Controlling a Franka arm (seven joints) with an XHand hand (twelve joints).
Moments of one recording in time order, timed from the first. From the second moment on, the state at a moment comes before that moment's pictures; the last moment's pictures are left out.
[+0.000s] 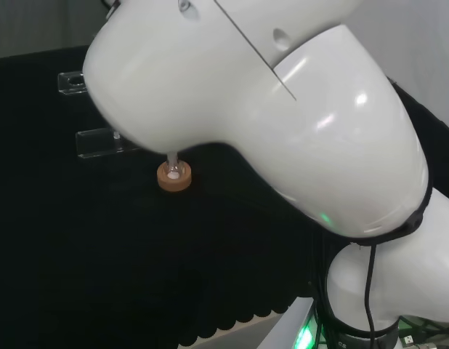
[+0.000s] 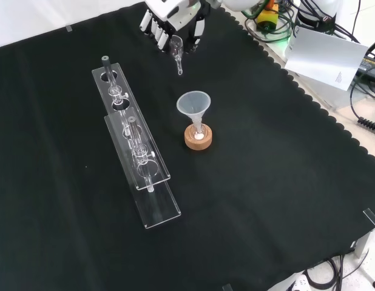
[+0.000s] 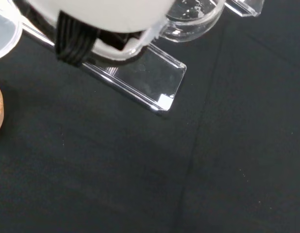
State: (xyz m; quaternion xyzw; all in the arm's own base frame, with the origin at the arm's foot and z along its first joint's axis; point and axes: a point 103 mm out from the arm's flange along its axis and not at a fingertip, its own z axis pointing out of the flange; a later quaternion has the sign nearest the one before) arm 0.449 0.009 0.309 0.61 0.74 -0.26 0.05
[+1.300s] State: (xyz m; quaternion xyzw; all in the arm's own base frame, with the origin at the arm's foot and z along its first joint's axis) arm 0.462 -0.072 0.273 0.62 0.77 -0.17 -0.04
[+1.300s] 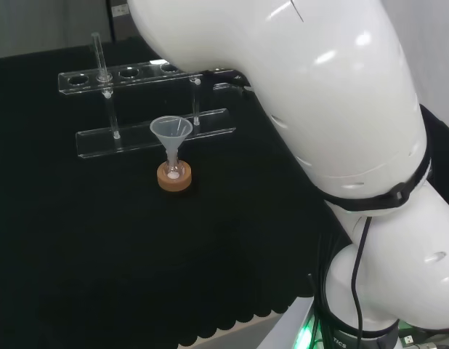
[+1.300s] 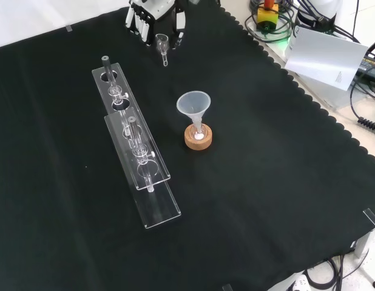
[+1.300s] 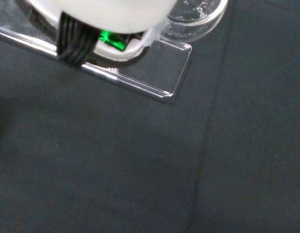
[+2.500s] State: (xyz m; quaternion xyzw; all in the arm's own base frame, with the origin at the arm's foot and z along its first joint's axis) arm 0.473 -0.101 0.172 0.59 0.79 -0.13 -0.10
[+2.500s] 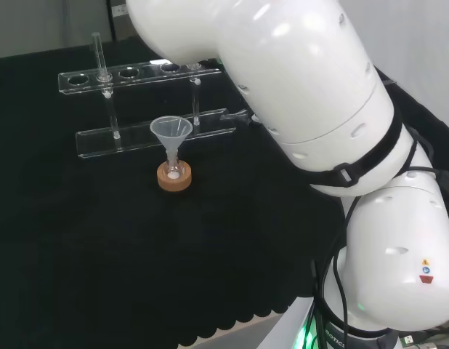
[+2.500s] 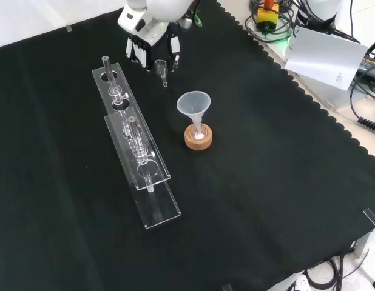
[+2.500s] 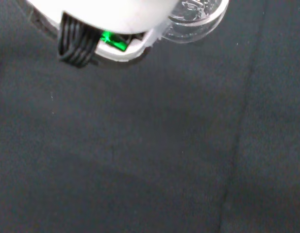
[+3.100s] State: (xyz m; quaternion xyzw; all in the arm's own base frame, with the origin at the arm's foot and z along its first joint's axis) arm 0.484 -0.105 0.147 0.58 0.80 -0.13 -0.10
